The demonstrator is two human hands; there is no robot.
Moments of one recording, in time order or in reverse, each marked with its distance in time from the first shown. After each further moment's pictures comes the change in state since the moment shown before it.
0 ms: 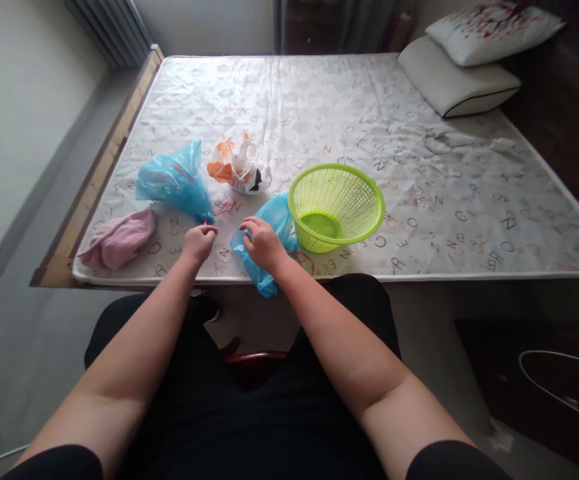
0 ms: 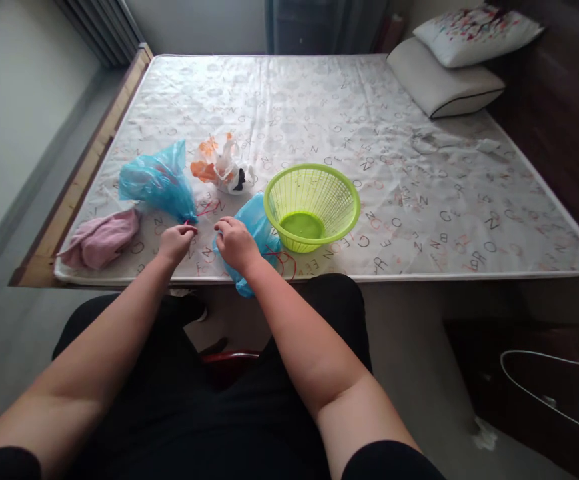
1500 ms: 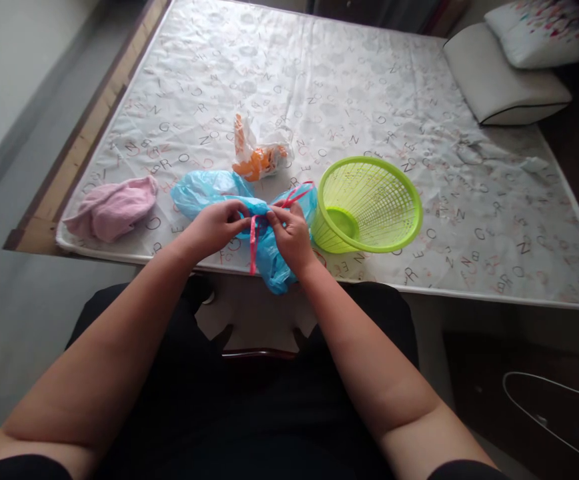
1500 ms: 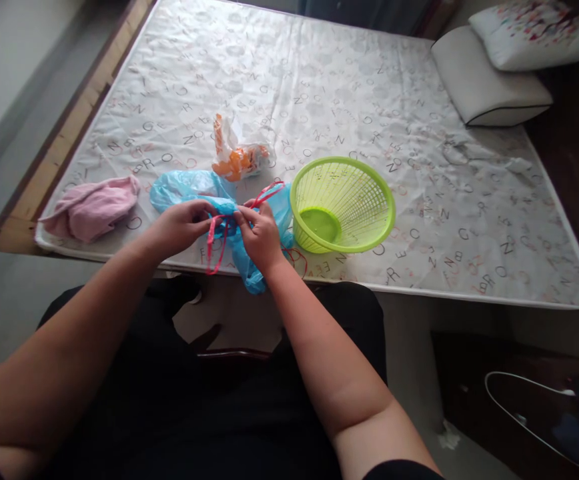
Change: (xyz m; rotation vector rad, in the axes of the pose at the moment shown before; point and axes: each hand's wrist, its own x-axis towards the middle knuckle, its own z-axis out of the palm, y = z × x) left_hand -0.038 0.064 -0.045 -0.254 -0.289 0.274; right_hand -0.006 0.000 -0.013 0.254 0.190 0.090
